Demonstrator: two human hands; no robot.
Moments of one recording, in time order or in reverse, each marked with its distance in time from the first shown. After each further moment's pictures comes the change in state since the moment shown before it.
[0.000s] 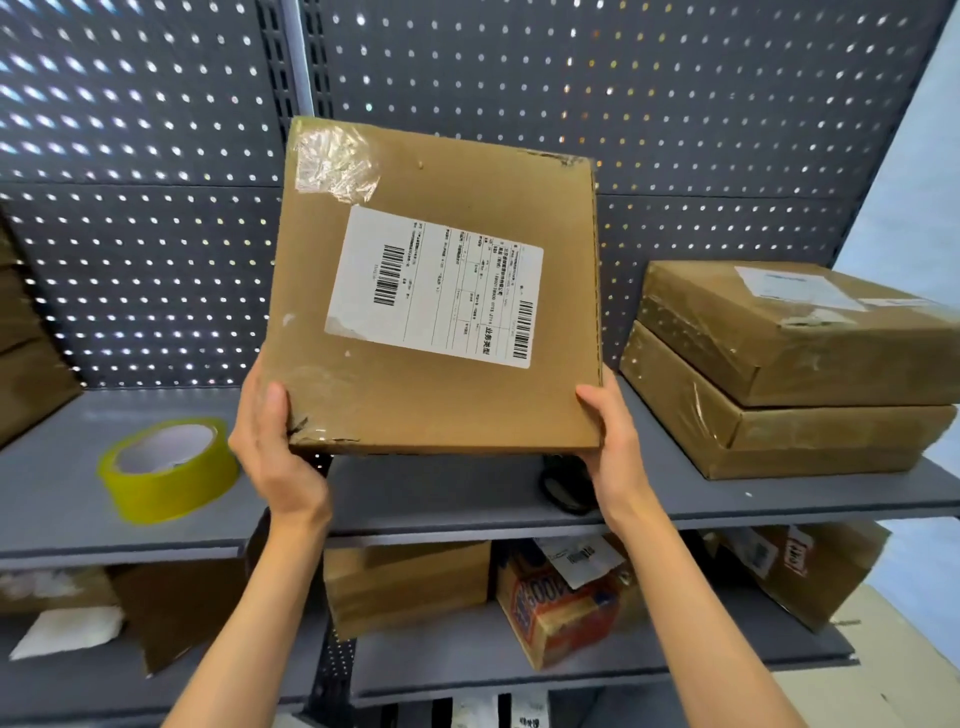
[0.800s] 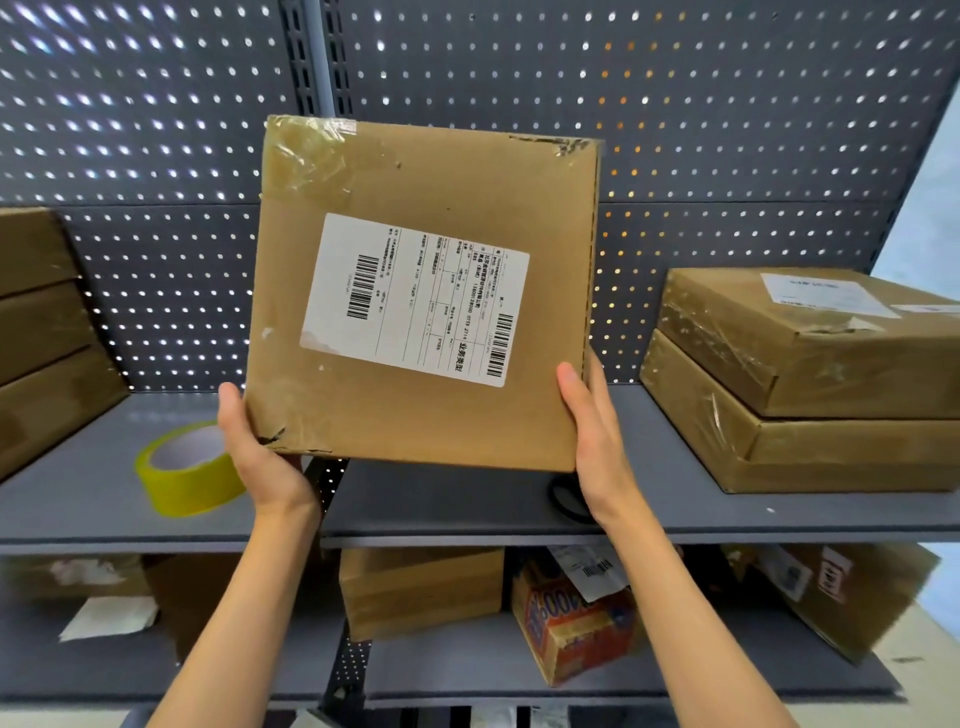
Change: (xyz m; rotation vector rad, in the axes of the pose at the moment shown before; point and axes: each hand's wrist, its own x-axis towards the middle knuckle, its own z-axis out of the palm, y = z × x) left_hand 0.005 0.011 -0.001 -0.138 0.246 -0.300; right_hand 0.004 -0.005 0.013 0.001 -0.124 -0.112
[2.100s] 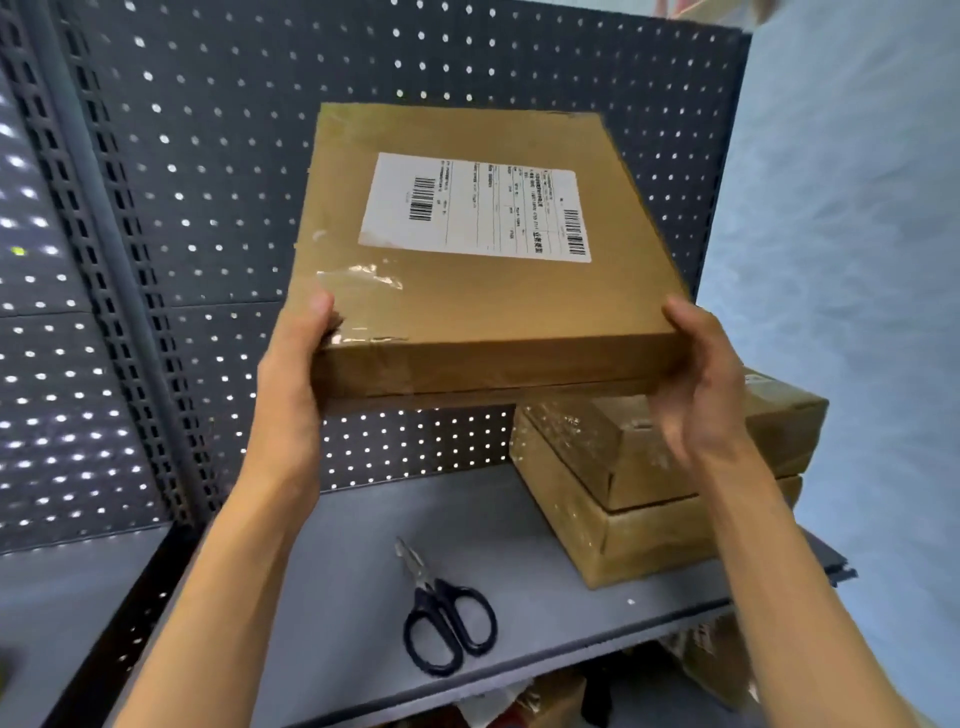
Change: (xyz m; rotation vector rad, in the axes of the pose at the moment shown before) left_hand -0.027 0.034 0.202 0.096 -0.694 -0.090; right_hand 0.068 -0.130 -0.153 0.059 0.284 -0.165
